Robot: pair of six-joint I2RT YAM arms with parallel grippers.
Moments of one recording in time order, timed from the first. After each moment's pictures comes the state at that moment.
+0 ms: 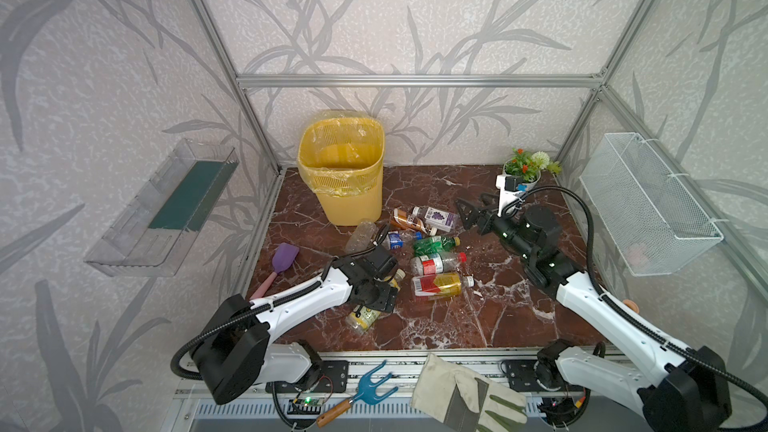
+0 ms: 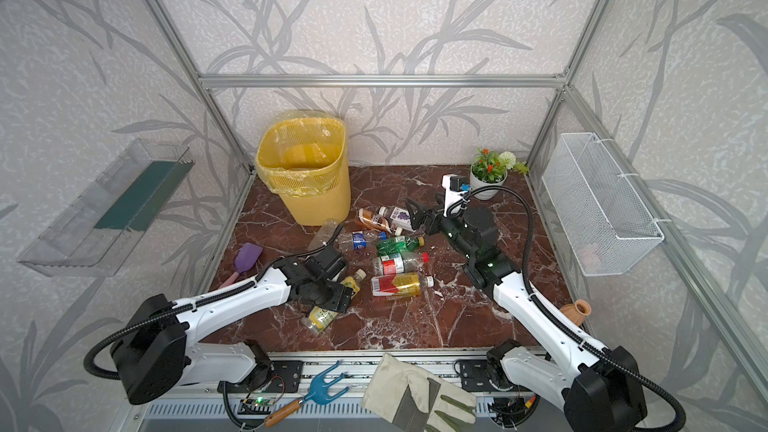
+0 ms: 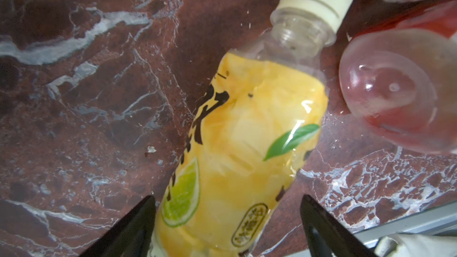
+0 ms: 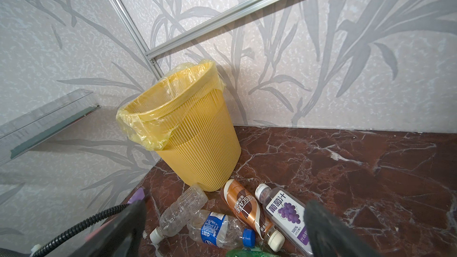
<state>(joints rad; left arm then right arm) -0.75 1.33 0.77 -0.79 0.00 -0.50 0.45 1.07 0.77 0.26 -0.16 0.39</state>
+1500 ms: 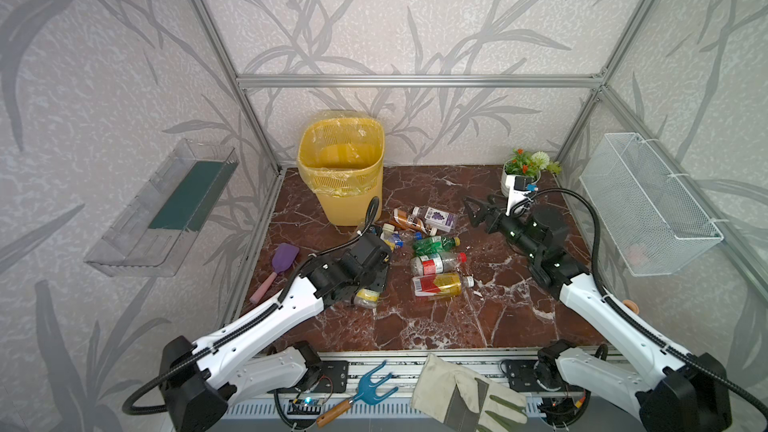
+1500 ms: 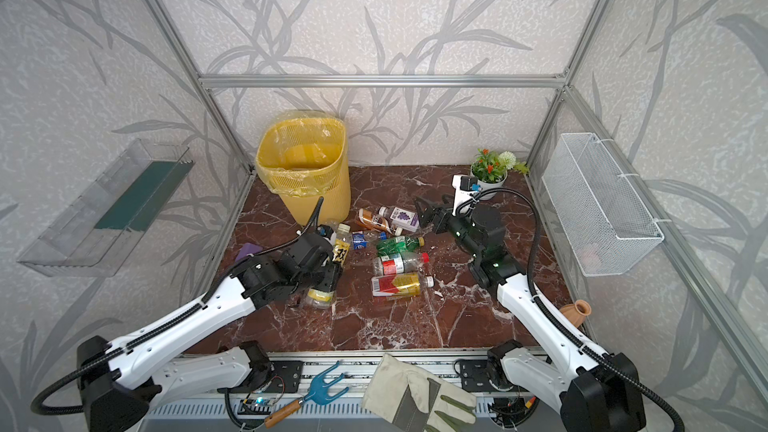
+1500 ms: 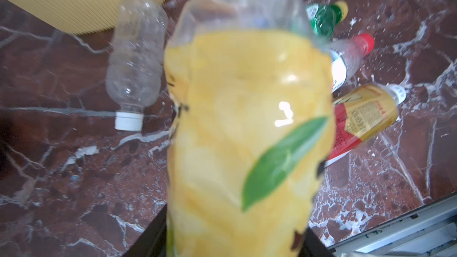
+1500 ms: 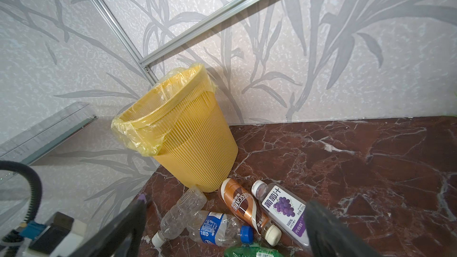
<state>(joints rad) -0.80 1.05 0.95 -0.86 -0.26 -0.48 0.38 1.05 0.75 0.26 -0.22 0.46</state>
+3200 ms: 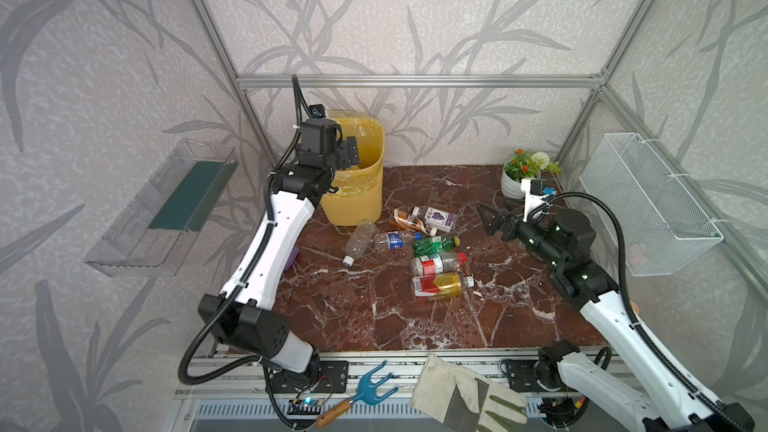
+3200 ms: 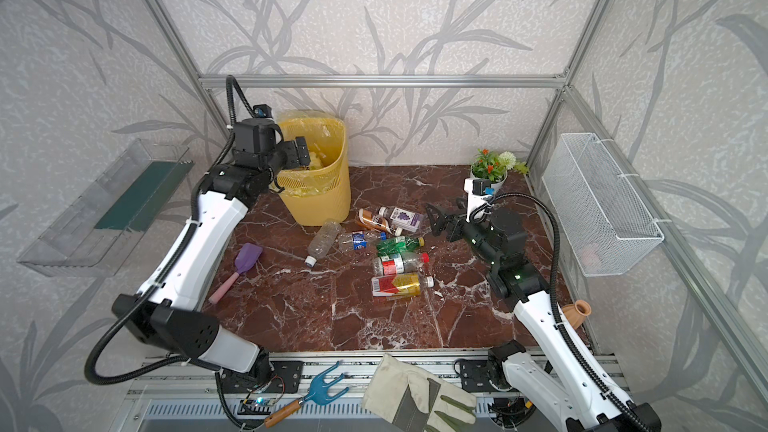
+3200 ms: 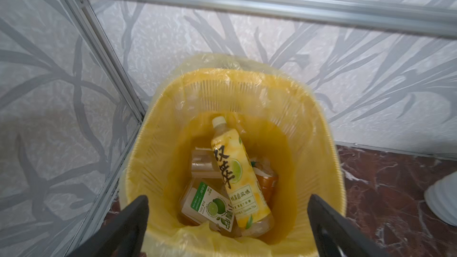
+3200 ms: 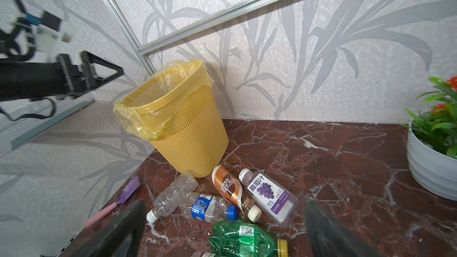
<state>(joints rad) -0.24 1.48 1.75 -0.64 -0.33 -0.21 0.31 0.89 0.80 -0.03 -0.27 0.34</state>
